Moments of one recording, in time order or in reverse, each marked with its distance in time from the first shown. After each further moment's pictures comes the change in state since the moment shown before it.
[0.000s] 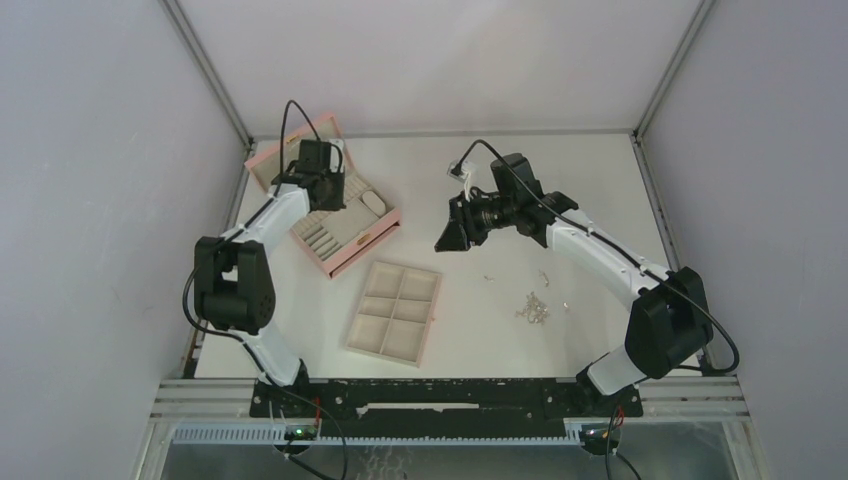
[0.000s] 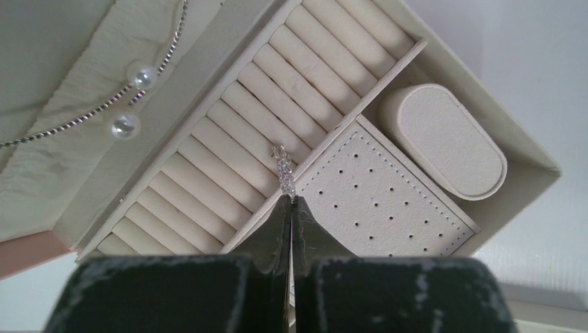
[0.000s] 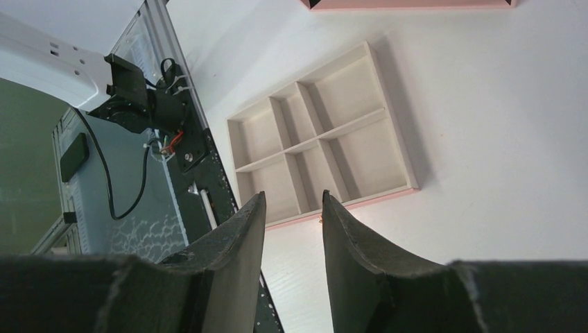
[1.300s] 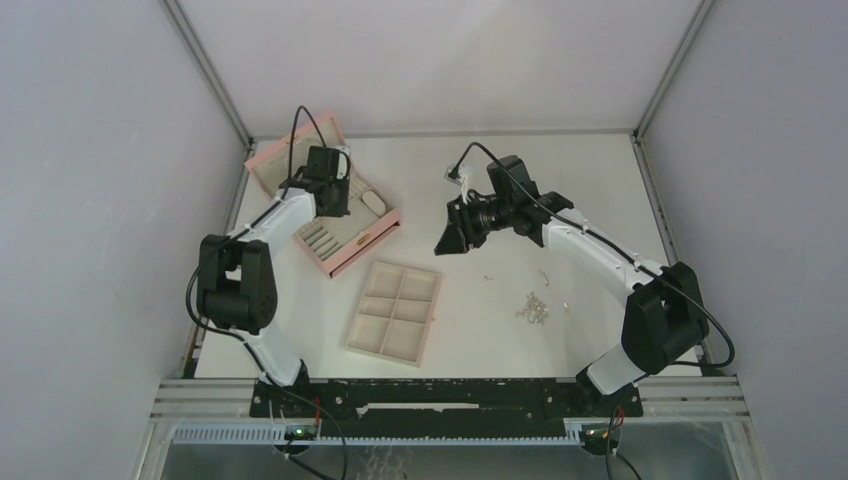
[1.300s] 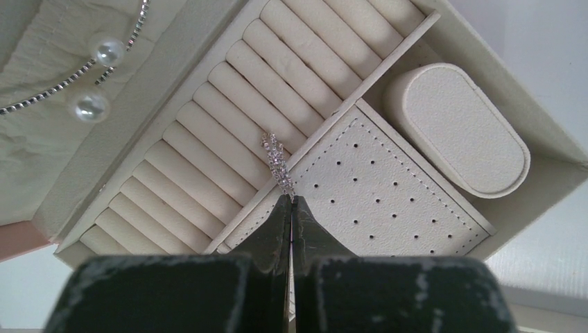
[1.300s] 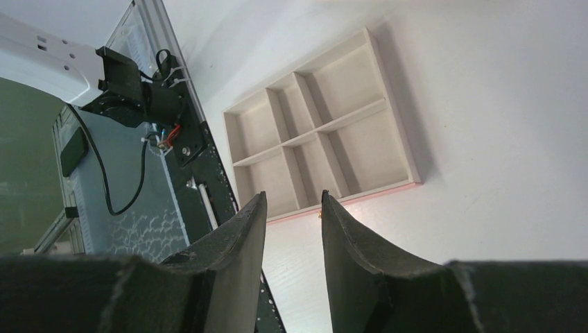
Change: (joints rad) left arm -0.037 0.005 -0.047 0.022 -0.058 -0.008; right arm 0.007 0.026 0.000 -0.016 0.000 -0.007
